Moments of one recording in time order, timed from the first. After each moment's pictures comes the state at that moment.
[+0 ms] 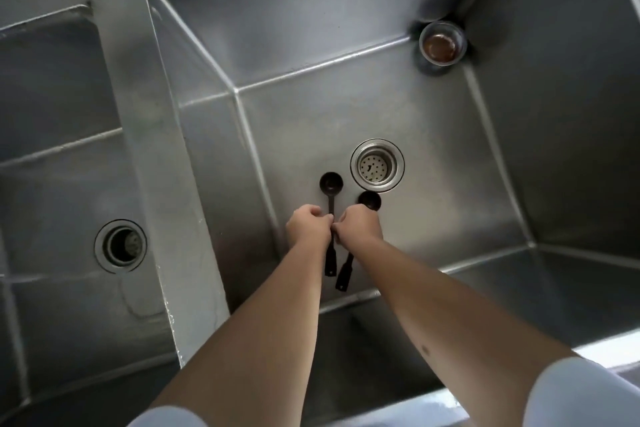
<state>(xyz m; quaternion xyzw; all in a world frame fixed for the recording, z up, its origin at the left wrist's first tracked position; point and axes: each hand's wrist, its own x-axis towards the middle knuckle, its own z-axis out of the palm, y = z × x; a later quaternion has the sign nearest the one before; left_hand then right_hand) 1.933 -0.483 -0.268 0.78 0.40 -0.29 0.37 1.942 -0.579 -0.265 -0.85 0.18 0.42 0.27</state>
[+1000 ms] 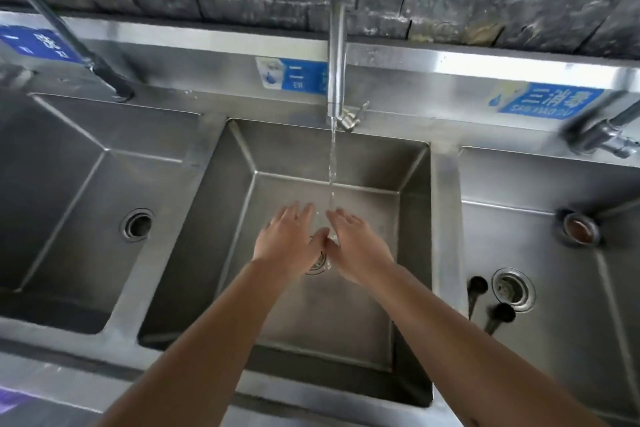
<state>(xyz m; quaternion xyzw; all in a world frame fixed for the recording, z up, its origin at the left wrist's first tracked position) 1.807 -0.097 -0.003 0.96 0.21 -0.09 0.17 1.869 -0.230 0.004 -0.90 -0.30 0.22 0.21</state>
